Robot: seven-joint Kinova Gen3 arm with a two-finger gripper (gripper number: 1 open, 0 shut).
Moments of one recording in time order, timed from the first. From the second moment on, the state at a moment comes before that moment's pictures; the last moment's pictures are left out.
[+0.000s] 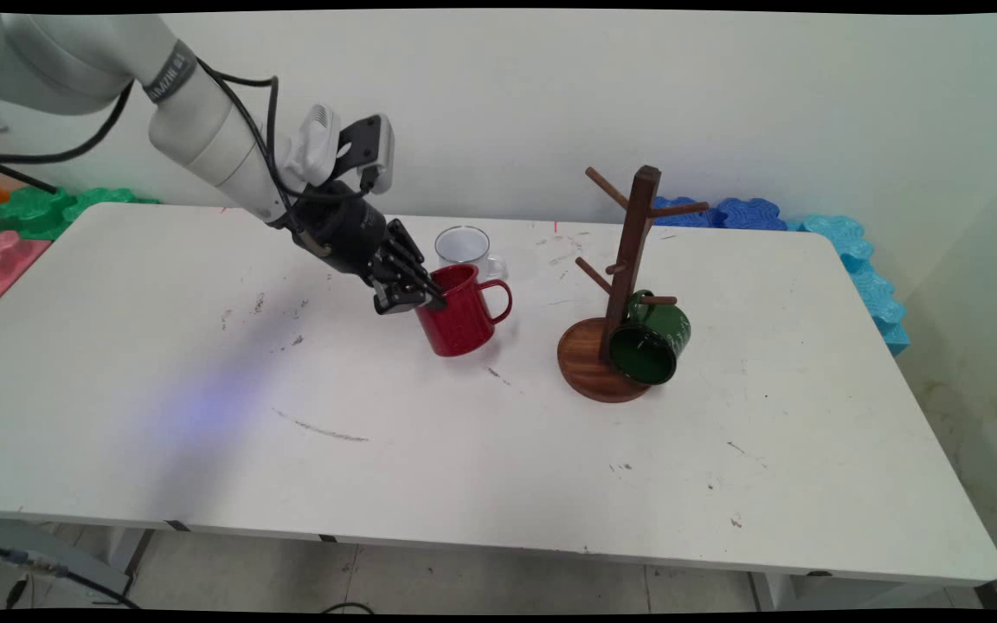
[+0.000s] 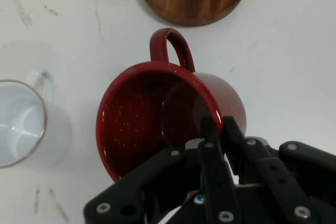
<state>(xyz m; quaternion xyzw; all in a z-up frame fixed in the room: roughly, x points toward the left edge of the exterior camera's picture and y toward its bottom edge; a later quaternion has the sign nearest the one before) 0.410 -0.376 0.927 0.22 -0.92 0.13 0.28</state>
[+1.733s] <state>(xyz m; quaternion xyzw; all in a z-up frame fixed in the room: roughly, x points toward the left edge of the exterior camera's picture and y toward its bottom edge) 0.448 -0.392 0.858 0.05 -0.96 0.19 0.20</state>
